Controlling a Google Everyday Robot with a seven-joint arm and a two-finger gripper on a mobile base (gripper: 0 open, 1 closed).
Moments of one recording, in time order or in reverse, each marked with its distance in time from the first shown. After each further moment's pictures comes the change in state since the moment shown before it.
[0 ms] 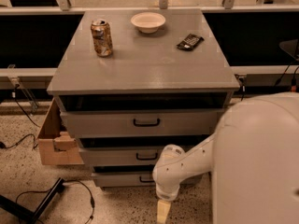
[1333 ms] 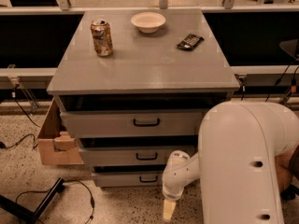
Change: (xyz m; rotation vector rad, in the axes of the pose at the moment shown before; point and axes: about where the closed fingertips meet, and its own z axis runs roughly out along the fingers) arm 0.011 -0.035 0.072 0.025 -0.042 -0.023
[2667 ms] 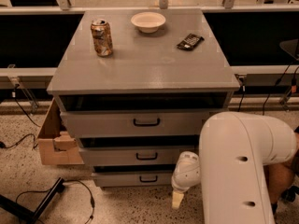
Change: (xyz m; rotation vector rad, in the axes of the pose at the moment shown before) arm 0.027 -0.077 0.053 0.139 -0.060 -0.064
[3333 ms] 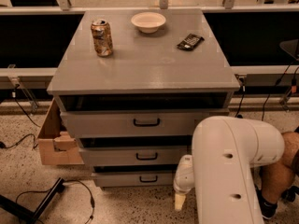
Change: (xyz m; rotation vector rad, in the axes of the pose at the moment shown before) arm 0.016 0.000 0.036 -0.012 0.028 -0.020
